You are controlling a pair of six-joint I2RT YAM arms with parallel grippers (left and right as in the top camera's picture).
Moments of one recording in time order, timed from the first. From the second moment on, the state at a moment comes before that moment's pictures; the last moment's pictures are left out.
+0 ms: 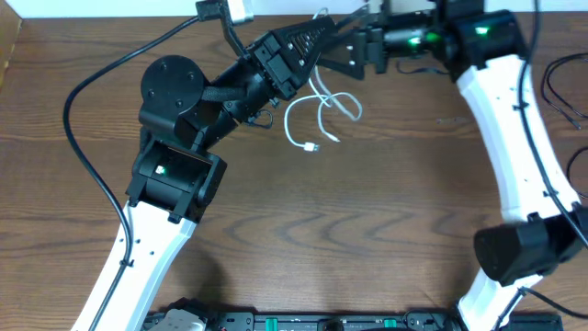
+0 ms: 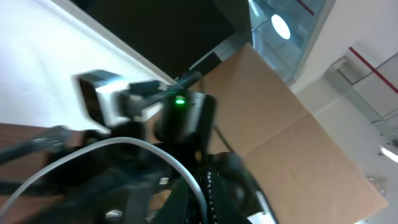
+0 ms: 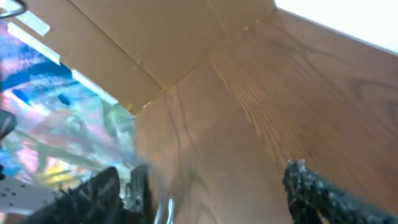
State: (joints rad) left arm -0.40 1.26 1.35 0.11 0.52 -1.04; right arm 0.28 1.92 2.08 -0.82 -1.13 -0.01
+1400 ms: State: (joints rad) left arm -0.40 1.37 1.35 -0.32 0.39 -0.92; right arm -0.26 2.00 2.08 -0.62 -0.07 0.42
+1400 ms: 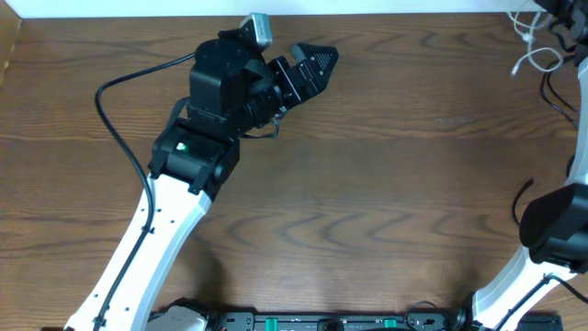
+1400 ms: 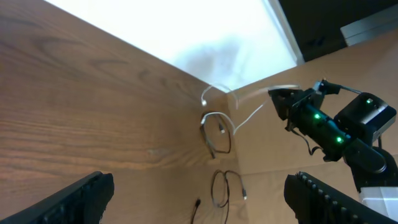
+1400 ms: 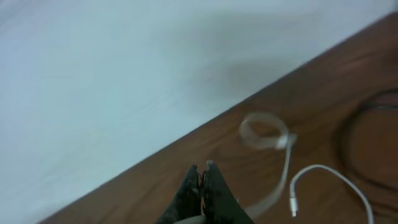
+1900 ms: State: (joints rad) left arm -0.40 1.39 1.35 -0.40 0.41 -0.86; right arm -0.31 2.21 2.07 -0.70 0.06 0.41
